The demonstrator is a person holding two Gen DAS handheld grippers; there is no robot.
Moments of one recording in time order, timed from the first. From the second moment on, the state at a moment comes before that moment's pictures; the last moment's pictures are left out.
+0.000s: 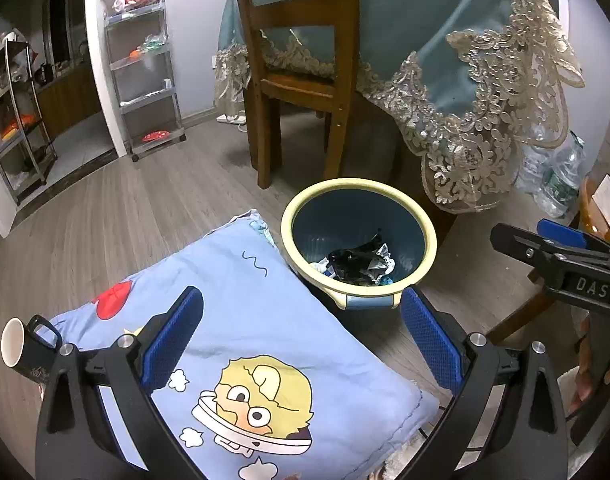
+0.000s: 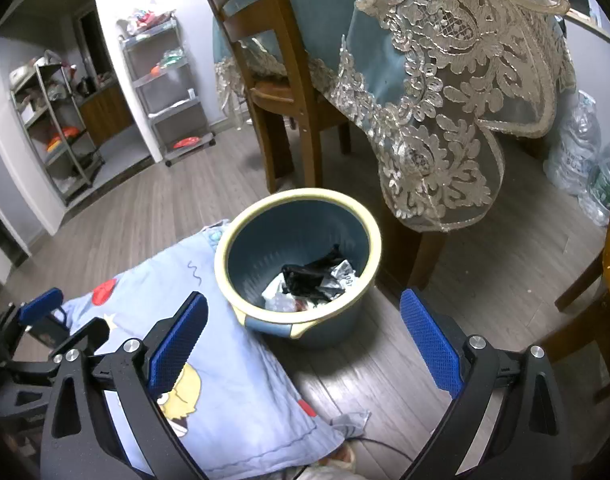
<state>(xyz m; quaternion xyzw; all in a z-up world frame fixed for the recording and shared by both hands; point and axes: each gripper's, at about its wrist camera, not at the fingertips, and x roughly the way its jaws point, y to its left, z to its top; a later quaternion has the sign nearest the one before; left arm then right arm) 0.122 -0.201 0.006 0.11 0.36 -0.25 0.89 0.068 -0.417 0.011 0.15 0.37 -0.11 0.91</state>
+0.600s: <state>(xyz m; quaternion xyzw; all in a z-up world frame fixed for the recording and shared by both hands) 0.119 -0.204 0.005 0.12 0.36 -0.25 0.89 0.069 -0.416 0.007 0.14 0.37 -0.12 0.91</state>
